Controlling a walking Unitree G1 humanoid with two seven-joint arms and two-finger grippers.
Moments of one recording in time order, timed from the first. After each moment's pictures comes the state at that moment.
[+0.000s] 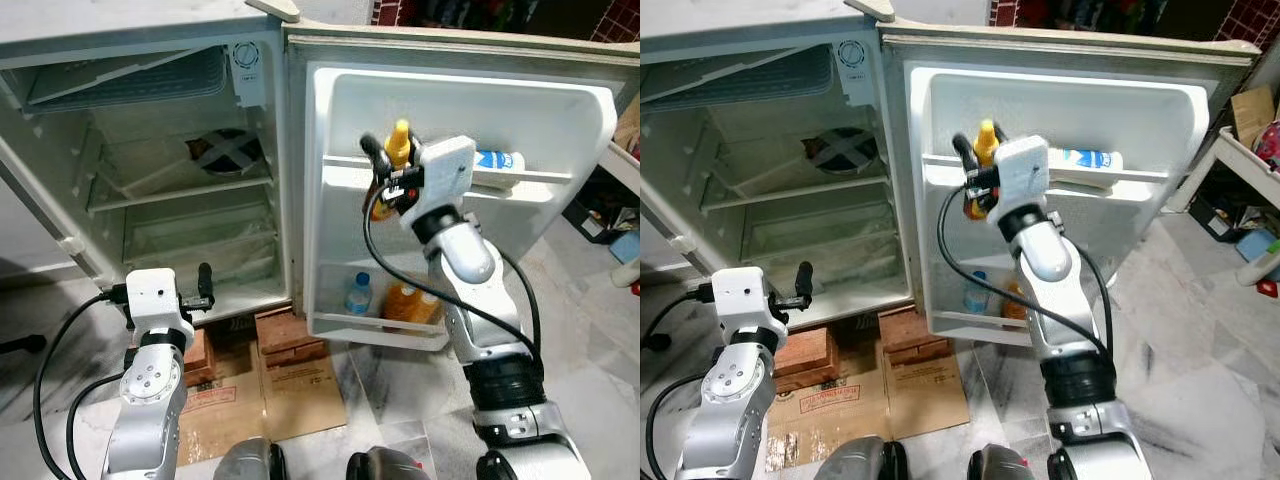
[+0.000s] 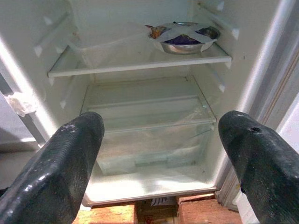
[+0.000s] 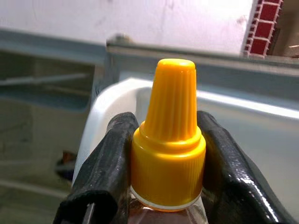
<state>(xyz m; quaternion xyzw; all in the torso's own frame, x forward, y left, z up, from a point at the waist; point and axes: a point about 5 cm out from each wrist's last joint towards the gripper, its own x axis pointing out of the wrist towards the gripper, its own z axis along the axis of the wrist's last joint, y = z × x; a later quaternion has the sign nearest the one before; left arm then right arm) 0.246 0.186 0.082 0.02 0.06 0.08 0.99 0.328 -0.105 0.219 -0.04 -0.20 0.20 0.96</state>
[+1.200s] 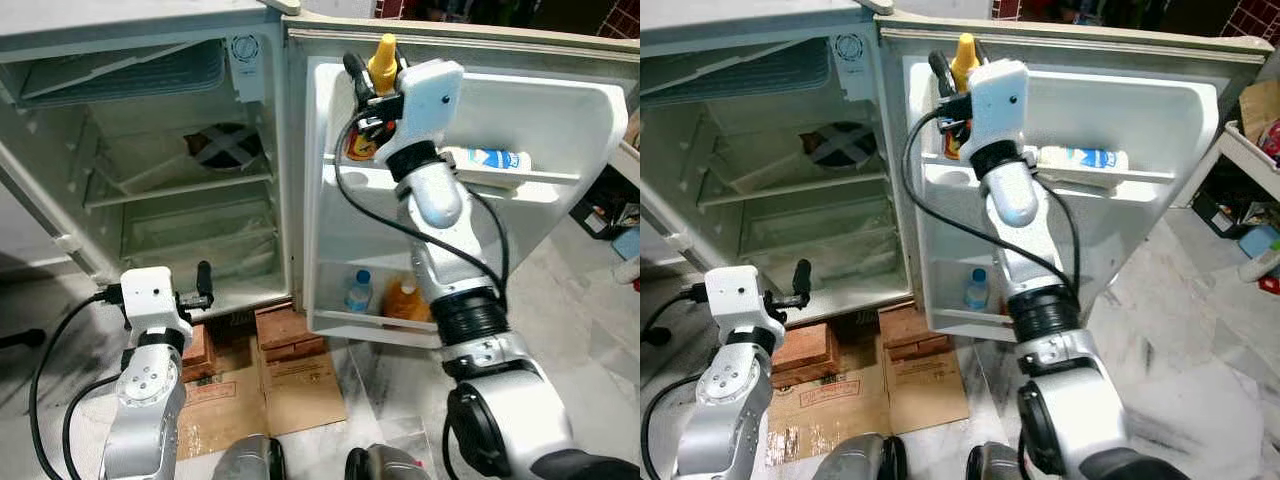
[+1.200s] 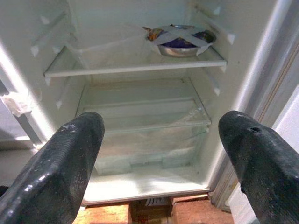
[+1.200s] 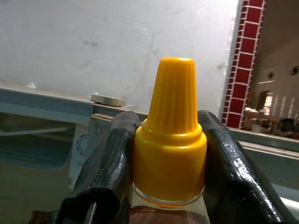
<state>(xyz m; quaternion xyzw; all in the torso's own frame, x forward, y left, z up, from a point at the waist) 0.242 0.185 0.091 0.00 0.05 0.08 1.00 0.358 -0.067 0.250 -0.04 -0.29 0.15 0.95</state>
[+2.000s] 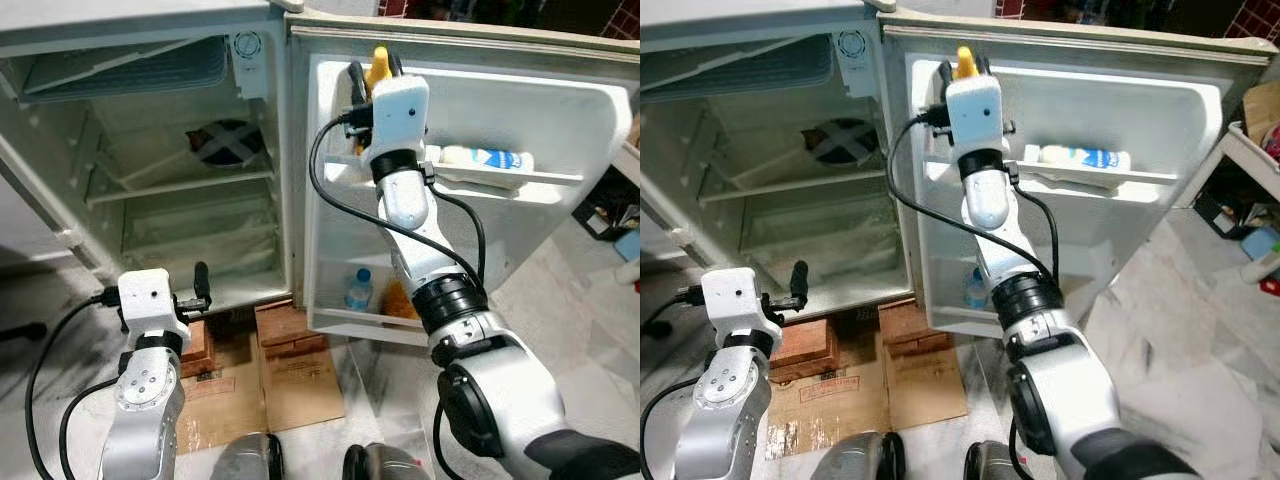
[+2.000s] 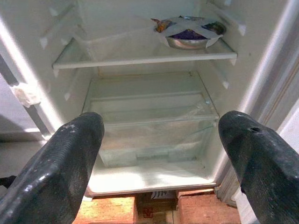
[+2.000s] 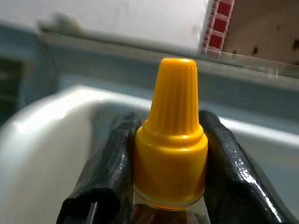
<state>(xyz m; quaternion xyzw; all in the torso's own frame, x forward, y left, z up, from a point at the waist) 0.238 0.186 0.093 0.01 0.05 0.09 0.99 0.379 -0.069 0.229 -0.08 -0.26 0.04 0.96</state>
